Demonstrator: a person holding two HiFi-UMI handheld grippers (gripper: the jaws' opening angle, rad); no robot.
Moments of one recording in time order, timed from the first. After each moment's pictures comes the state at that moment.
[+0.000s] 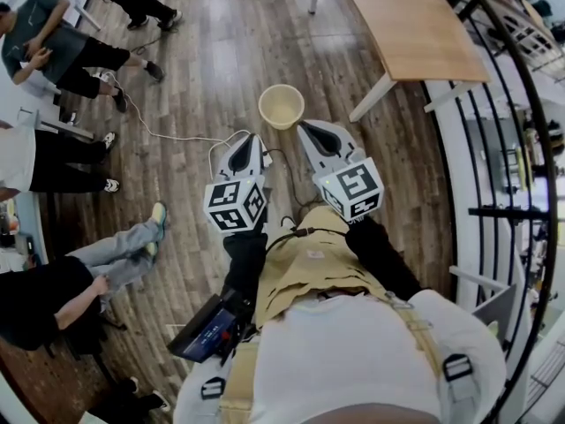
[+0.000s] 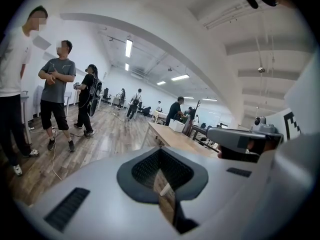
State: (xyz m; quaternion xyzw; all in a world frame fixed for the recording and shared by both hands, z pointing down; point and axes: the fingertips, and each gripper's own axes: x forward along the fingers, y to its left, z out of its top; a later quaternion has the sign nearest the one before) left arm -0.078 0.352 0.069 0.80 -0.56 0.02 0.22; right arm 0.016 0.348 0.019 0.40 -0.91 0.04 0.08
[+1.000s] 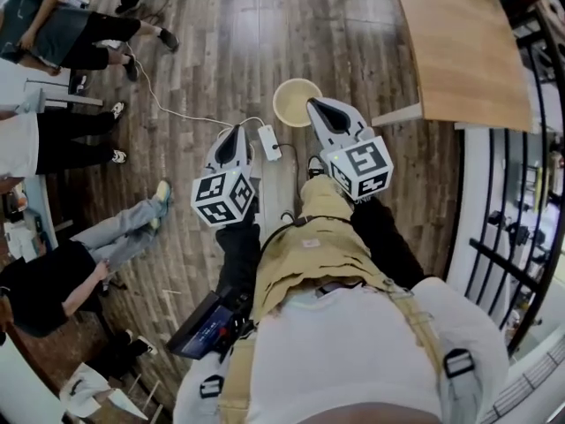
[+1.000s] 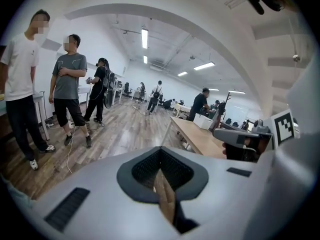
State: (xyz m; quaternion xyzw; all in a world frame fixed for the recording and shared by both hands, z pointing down) left arm -0.096 0.141 0.115 0.71 -0.65 0.07 0.27; right arm 0.044 0.084 0.081 0.34 -0.93 0.12 0.09
